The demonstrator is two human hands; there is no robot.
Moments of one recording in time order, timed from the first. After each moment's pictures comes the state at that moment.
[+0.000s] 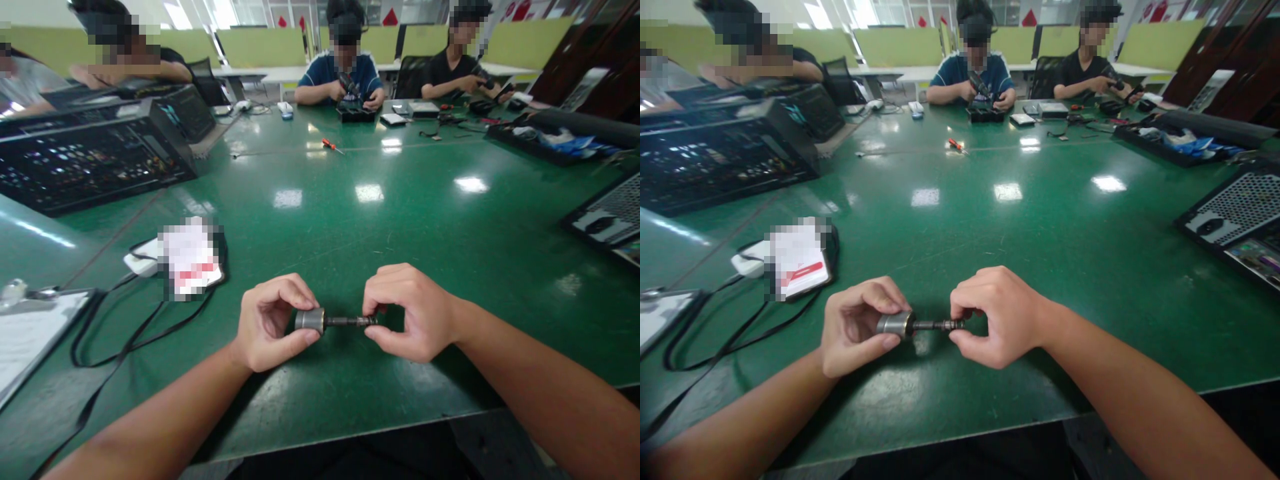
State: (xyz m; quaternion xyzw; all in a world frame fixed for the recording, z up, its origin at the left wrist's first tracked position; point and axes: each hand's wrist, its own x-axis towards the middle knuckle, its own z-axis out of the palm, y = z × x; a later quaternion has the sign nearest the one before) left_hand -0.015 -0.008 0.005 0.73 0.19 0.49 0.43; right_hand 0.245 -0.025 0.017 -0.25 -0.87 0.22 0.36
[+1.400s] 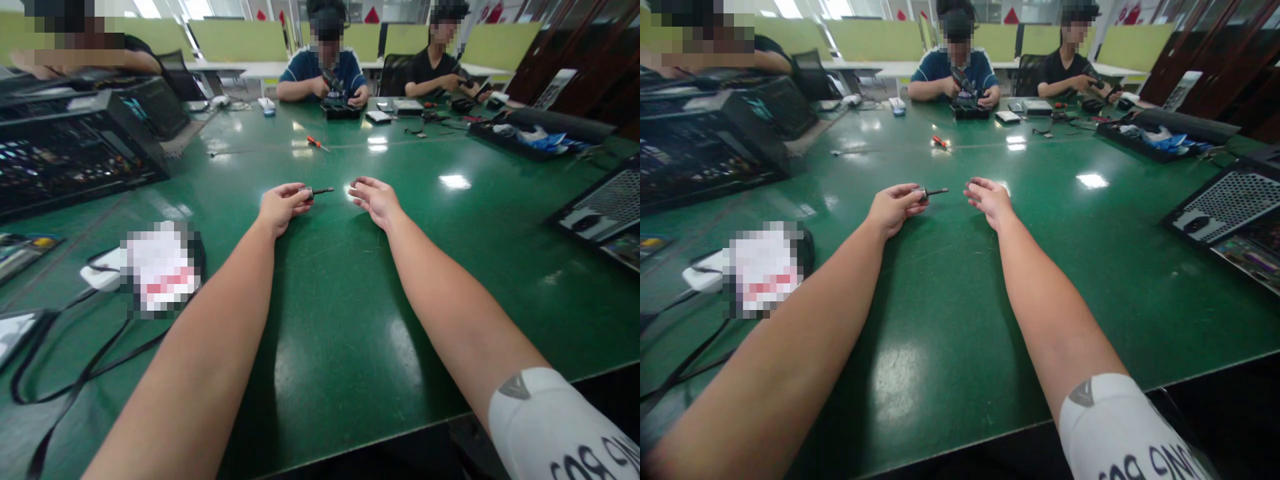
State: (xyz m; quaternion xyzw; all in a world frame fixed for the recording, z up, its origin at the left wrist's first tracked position) left_hand 0.026 0.236 -0.033 0.51 0.43 0.53 0.53; right_hand 0.265 0.204 -0.045 -0.45 -0.38 0.51 0.63
